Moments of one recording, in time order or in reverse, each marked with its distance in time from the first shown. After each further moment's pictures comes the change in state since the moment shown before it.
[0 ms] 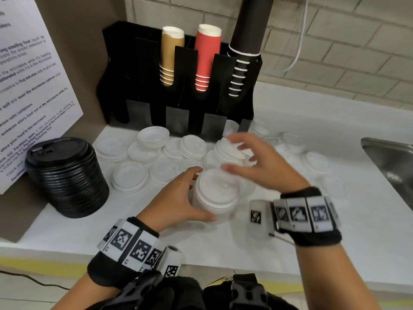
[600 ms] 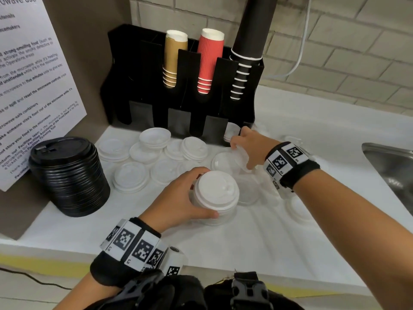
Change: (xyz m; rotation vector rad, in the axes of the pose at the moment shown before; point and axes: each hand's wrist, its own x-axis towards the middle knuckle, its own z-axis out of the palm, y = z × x) left_hand -0.002 0.007 0.003 -0.057 0.050 0.070; right_hand 0.083 0.042 -0.014 -0.878 -0.482 0.114
